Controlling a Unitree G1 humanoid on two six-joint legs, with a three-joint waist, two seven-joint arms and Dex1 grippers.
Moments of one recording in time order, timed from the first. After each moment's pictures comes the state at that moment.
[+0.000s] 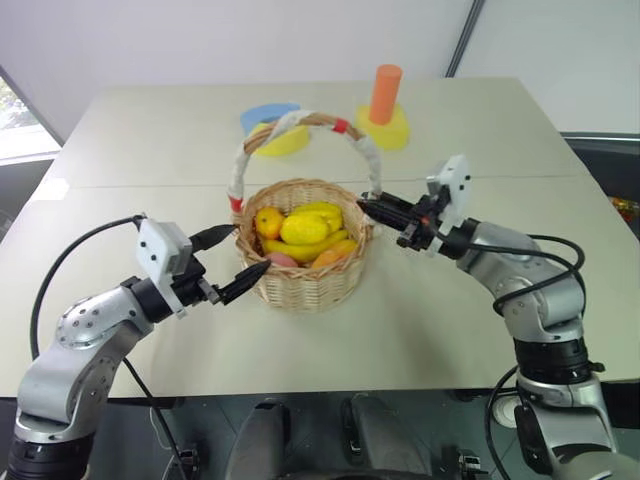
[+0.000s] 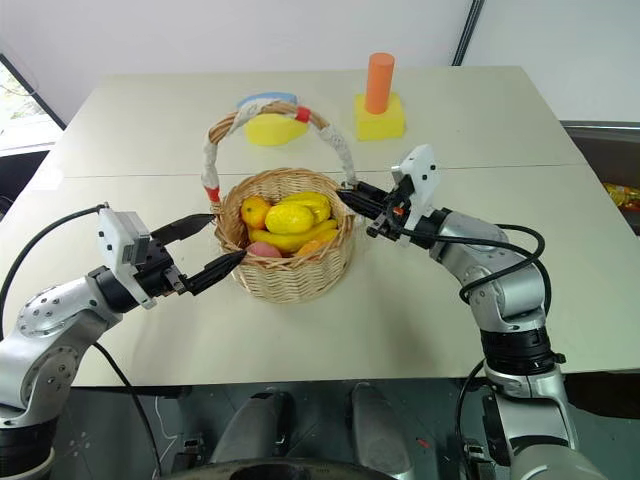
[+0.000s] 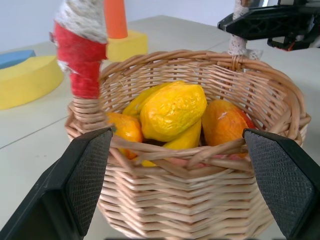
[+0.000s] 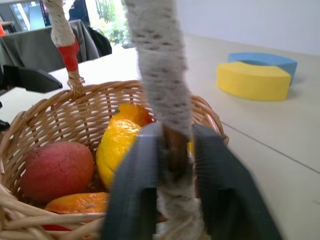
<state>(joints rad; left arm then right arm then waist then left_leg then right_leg) -0.02 0.62 0.22 -0.55 -0.62 0.48 -0.67 -0.48 -0.48 -0.05 -0.23 0.57 0.60 0.68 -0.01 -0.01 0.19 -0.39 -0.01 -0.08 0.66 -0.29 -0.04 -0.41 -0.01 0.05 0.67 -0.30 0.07</state>
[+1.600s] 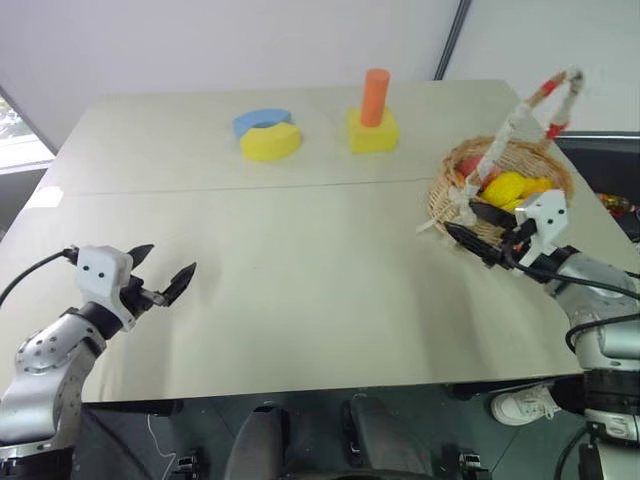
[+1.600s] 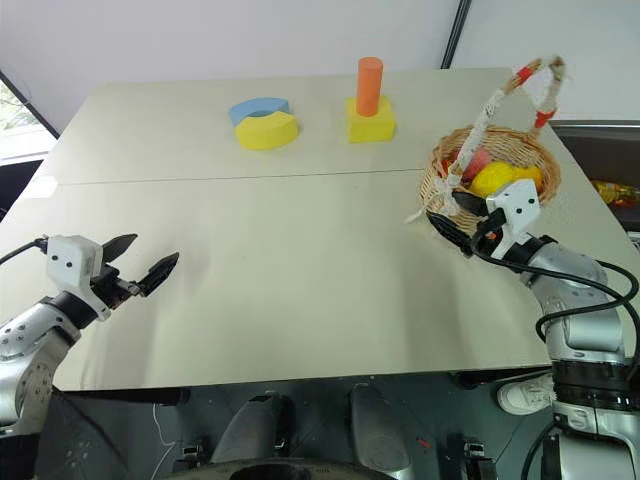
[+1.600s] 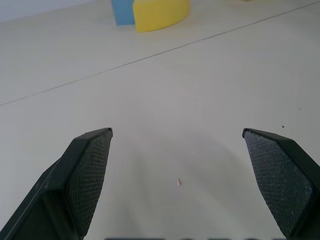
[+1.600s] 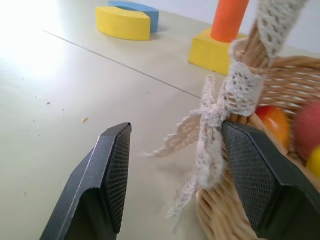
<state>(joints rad) 0.11 0.59 0.38 -0.27 -0.42 0.31 -0.58 -0.26 -0.69 -0.24 0.03 0.41 0.22 0.79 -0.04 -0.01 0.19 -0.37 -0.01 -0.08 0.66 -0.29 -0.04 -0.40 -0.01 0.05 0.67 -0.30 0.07</state>
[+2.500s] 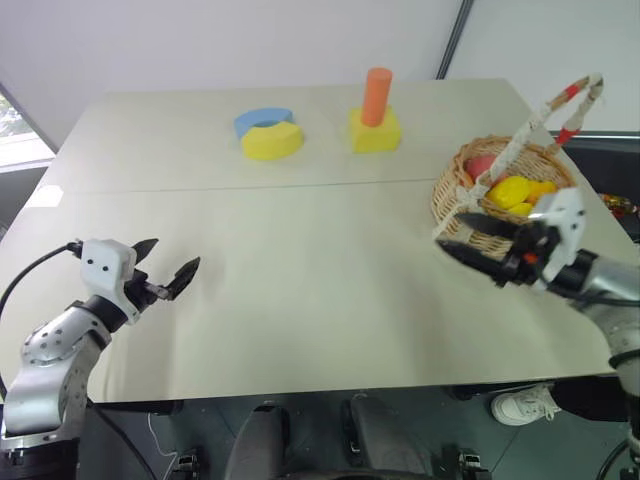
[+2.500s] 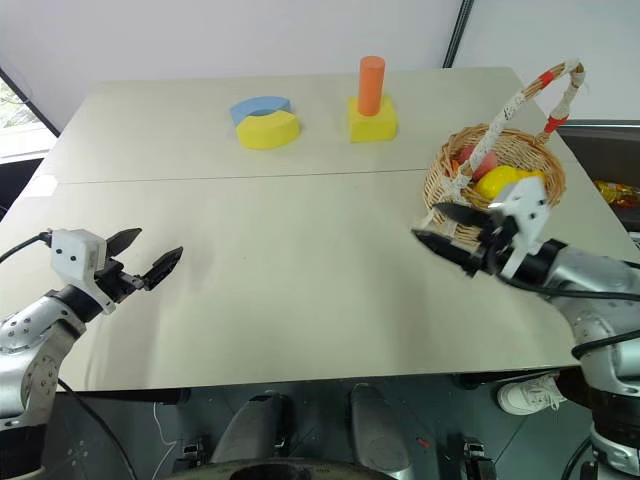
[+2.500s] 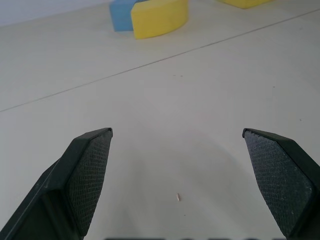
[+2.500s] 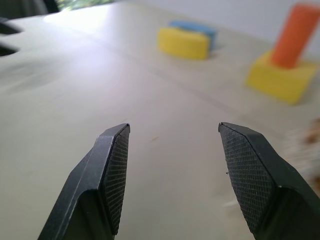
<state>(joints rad) 0.08 0.59 0.37 -0.26 -0.42 0.32 -0.59 -0.11 -0.80 -0.28 -0.35 0.63 0.50 0.86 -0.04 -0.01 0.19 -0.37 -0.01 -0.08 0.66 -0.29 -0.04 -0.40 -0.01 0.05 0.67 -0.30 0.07</state>
